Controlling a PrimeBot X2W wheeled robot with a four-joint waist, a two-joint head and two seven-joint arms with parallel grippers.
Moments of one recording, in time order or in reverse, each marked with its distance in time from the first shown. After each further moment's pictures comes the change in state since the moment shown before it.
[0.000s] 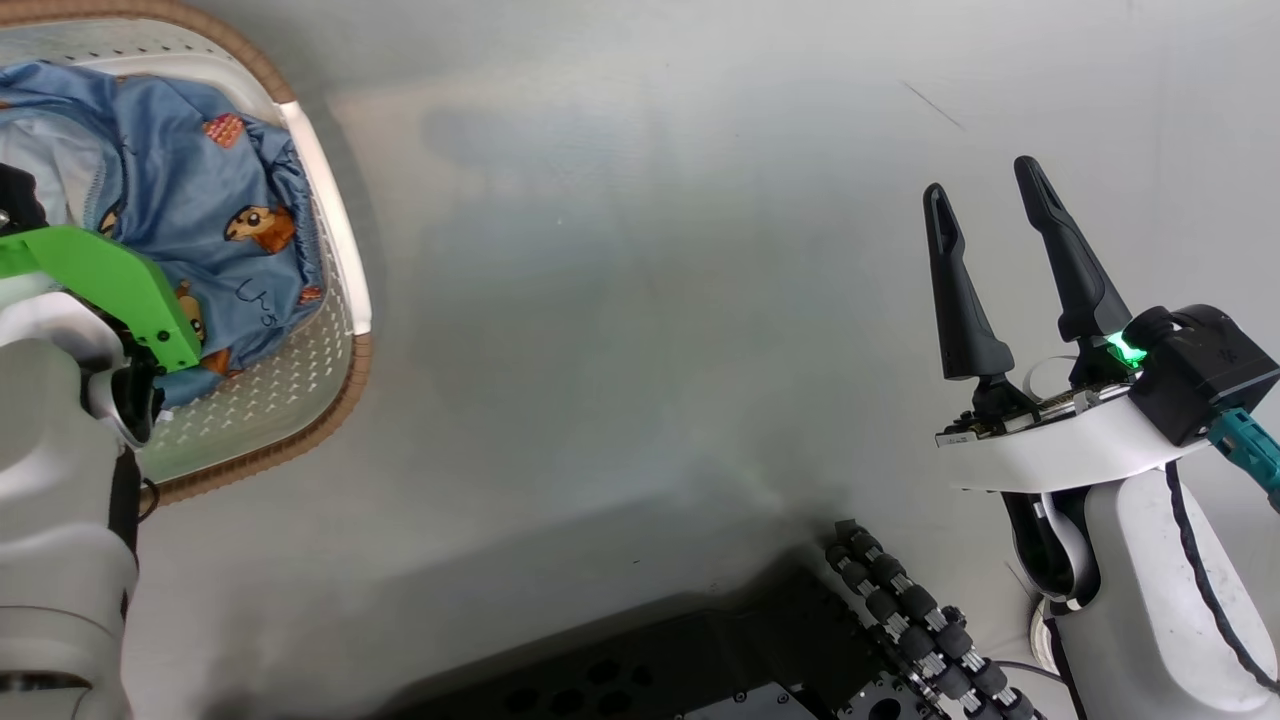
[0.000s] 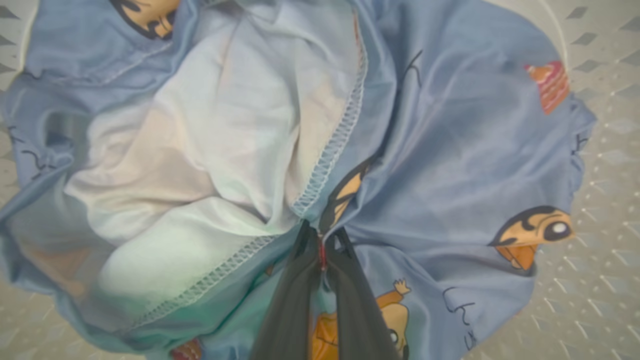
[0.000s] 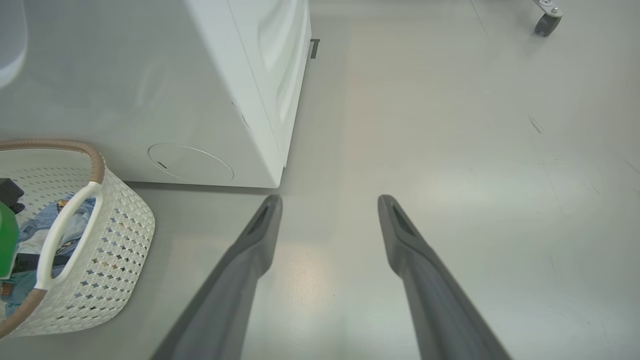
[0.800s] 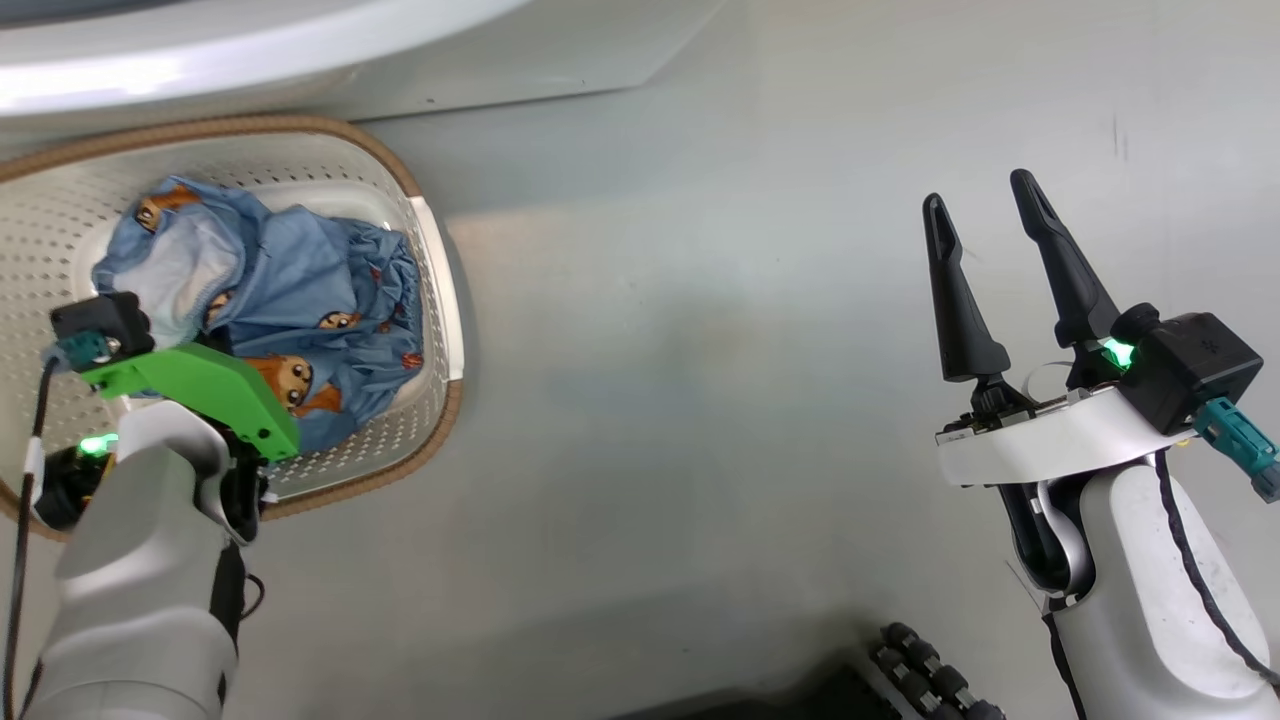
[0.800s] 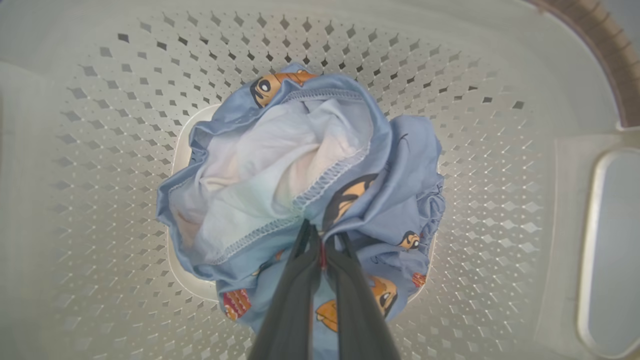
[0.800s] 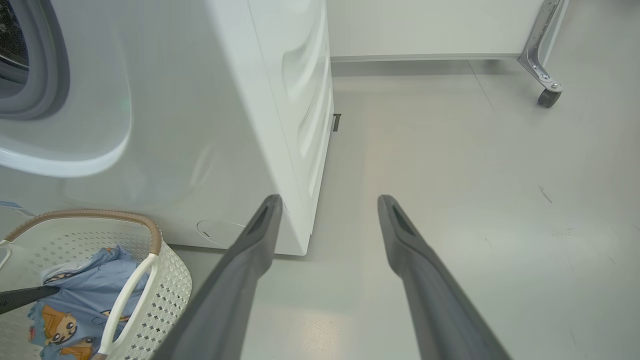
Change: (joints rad) left arm 0.144 -0.102 0.028 0.017 -0.056 -0.076 -0.247; right arm -0.018 0.000 -0.007 0.072 0.000 0.000 0.000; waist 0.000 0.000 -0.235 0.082
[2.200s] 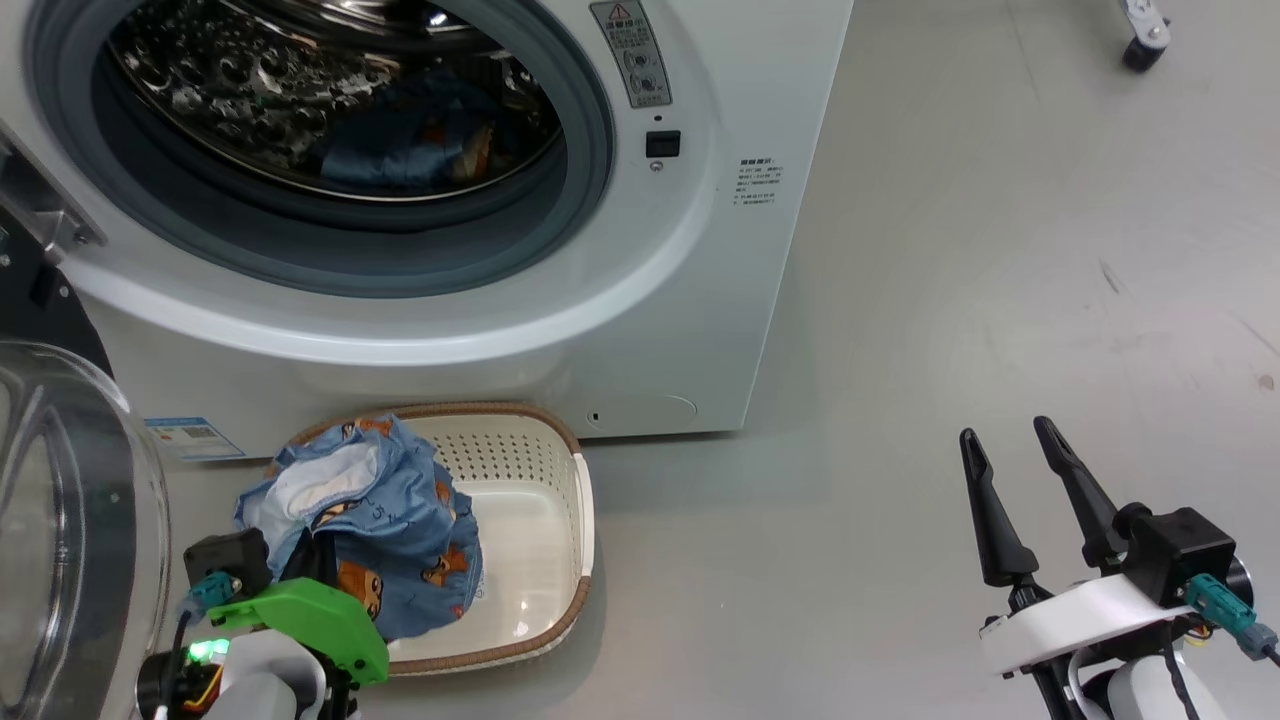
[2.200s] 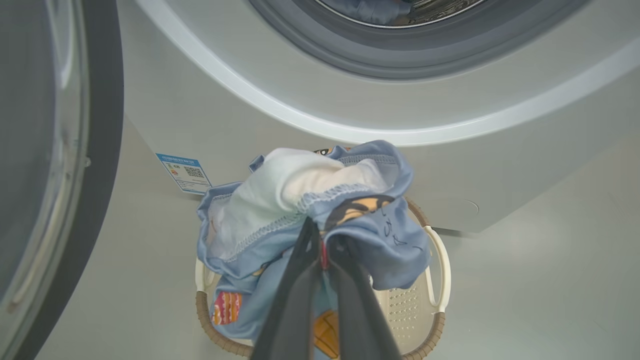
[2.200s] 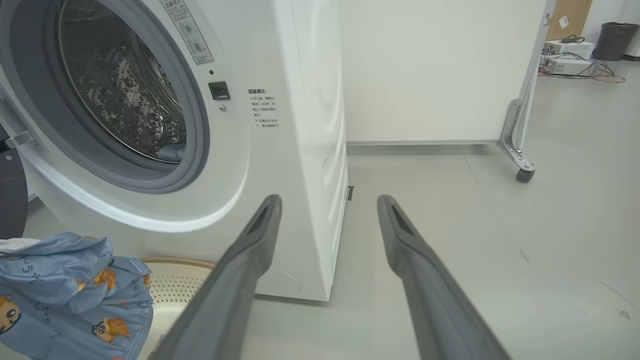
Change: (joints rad) left arm 0.456 -0.088 -0.058 -0.285 0.016 -0.035 -0.145; right arm 0.300 -0.045 -0.056 0.083 0.016 0.000 0.000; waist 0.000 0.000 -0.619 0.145
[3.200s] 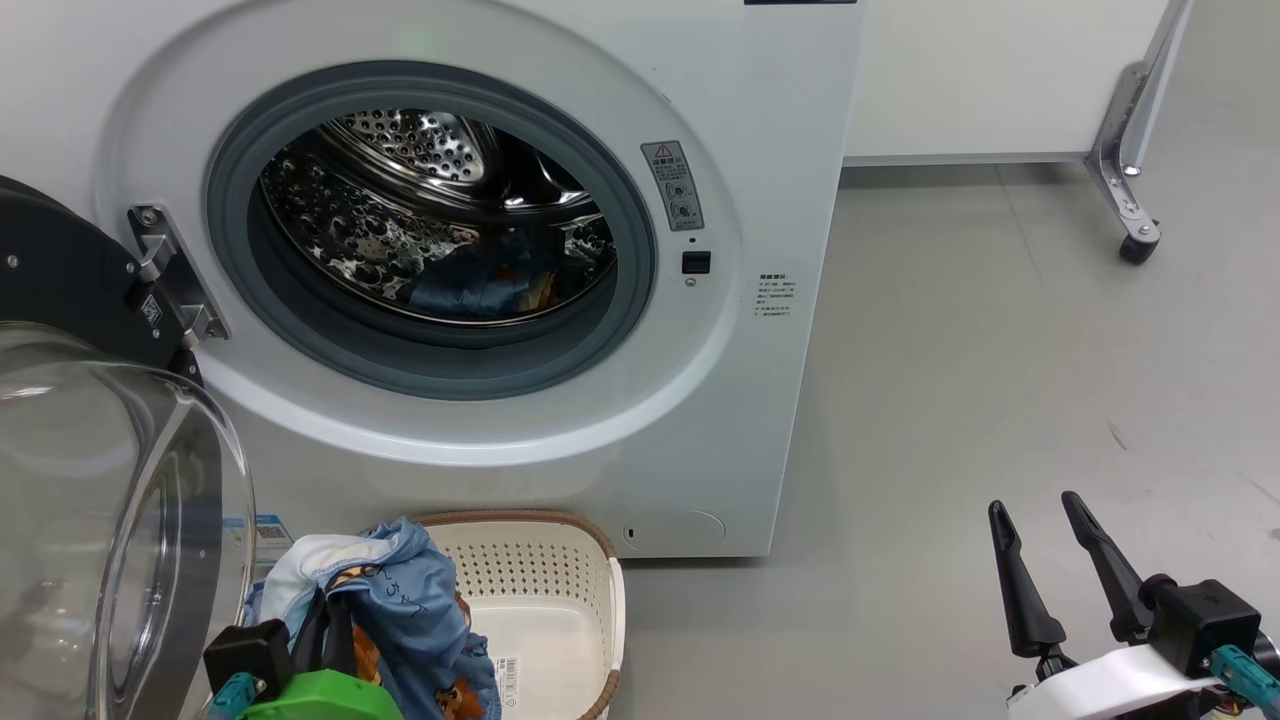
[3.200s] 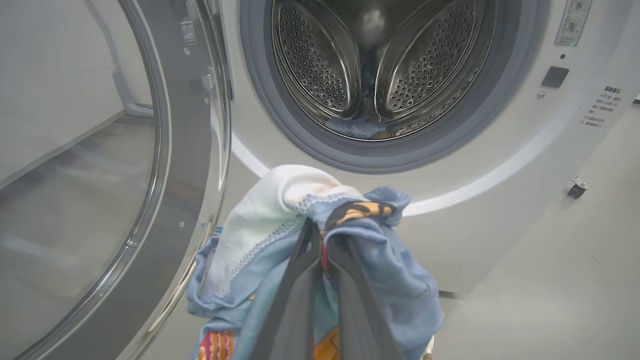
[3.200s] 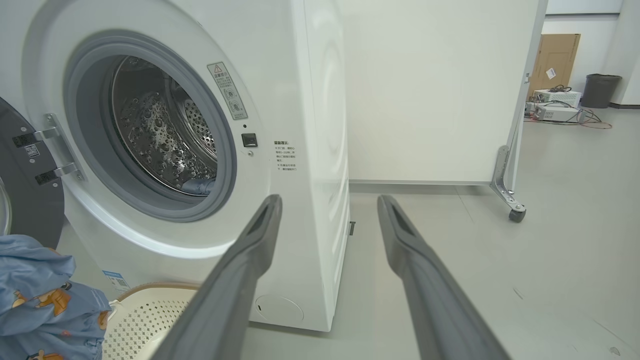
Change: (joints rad) left arm 0.292 0.003 -0.048 -0.388 0.017 0.110 0.000; right arm 0.135 -0.016 -0.031 -0.034 0.010 0.000 0.000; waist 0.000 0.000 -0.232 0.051
